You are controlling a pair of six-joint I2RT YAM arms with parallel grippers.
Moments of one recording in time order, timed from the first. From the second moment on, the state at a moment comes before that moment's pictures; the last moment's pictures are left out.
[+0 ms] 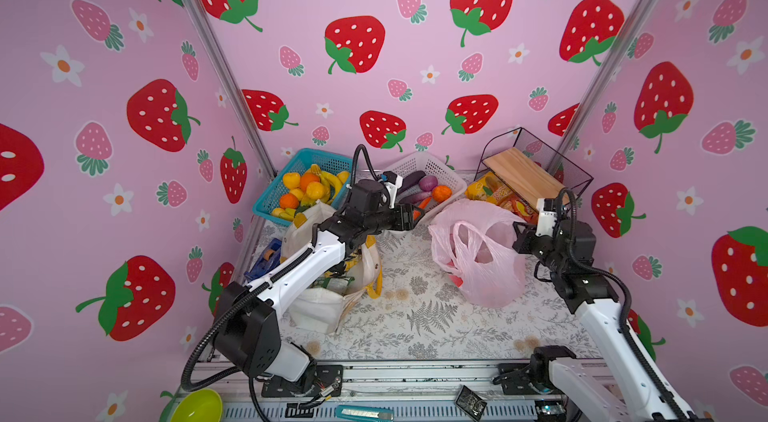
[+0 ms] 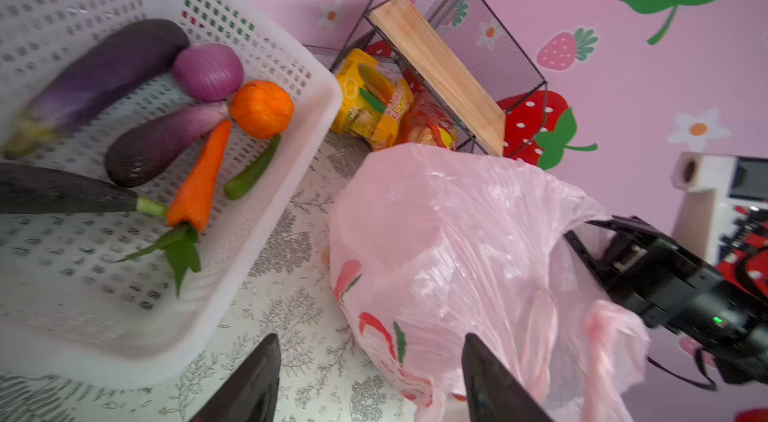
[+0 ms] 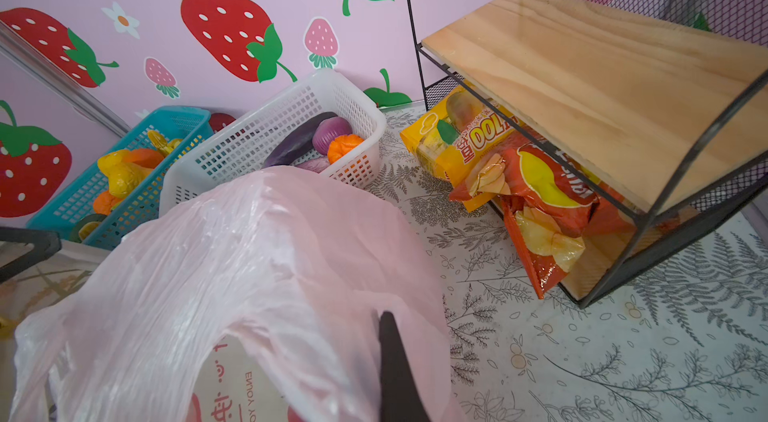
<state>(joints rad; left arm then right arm) -0.54 1.52 1.25 -0.24 0.32 -0.43 0.15 0.86 0.71 -0.21 -0.22 0.23</state>
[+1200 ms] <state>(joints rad) -0.46 2.47 2.32 -1.12 0.11 -0.04 0.15 0.85 0.62 -0.12 -0.29 0.25</state>
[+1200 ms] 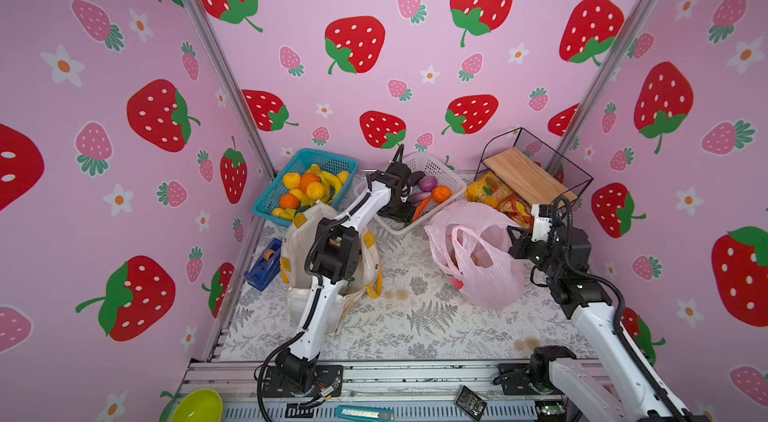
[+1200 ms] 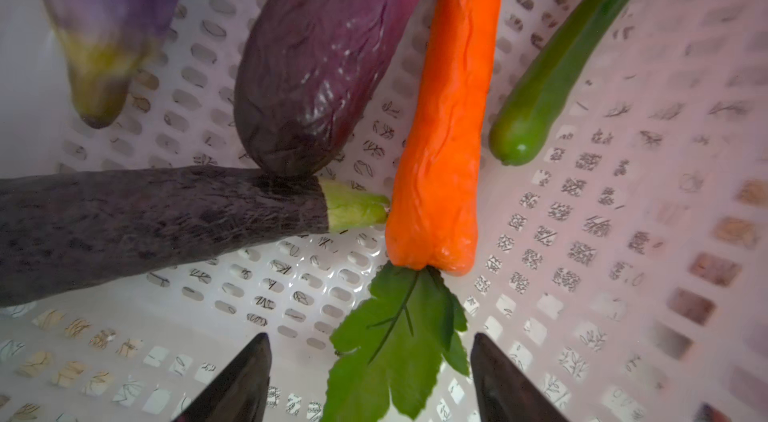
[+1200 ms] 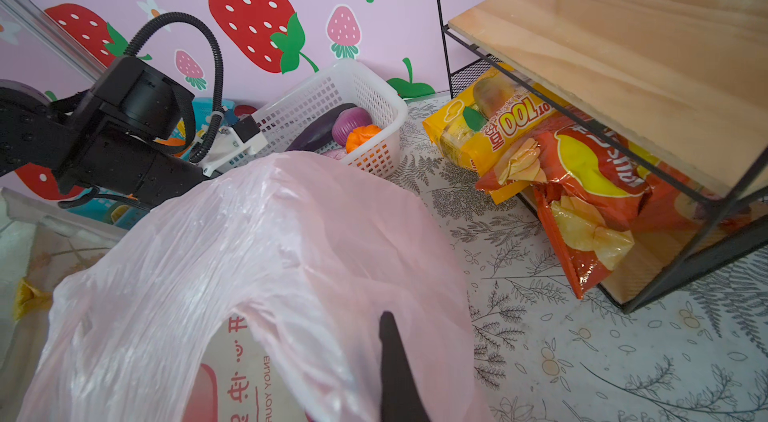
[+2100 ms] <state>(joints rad) -0.45 2.39 2.32 -1.08 0.04 -0.06 0.15 0.85 0.62 -0.12 -0.29 0.25</state>
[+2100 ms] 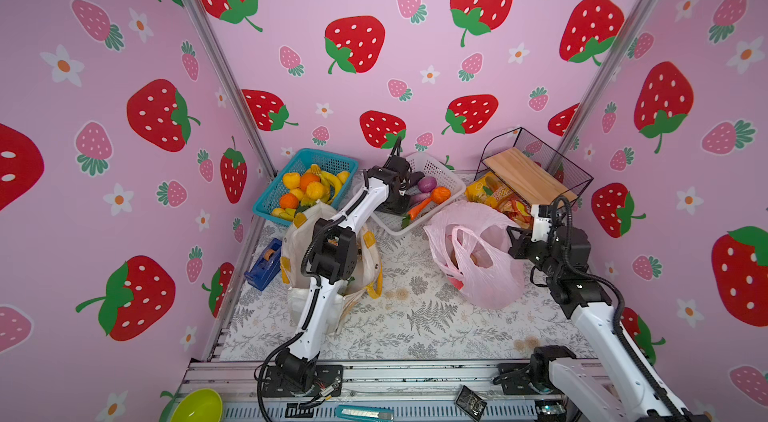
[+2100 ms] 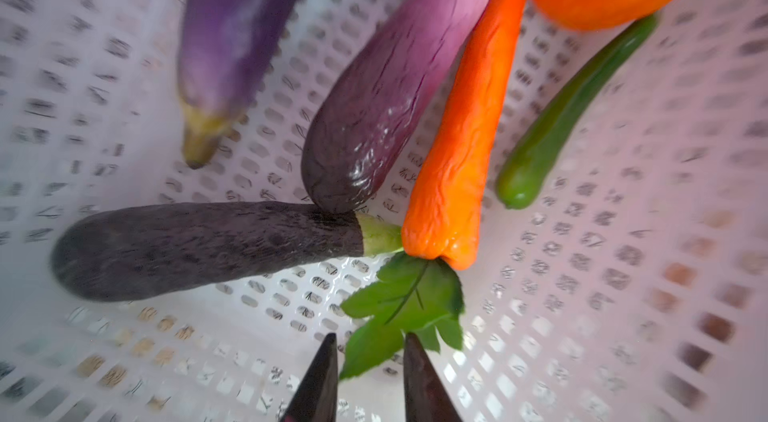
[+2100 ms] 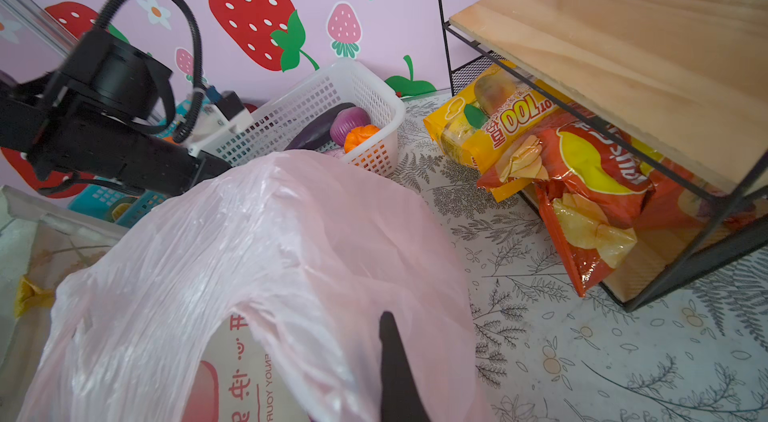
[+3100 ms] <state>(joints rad) -0.46 2.54 2.39 -0.92 0.24 0.02 0.15 0.86 0.61 -0.12 -0.30 0.27</state>
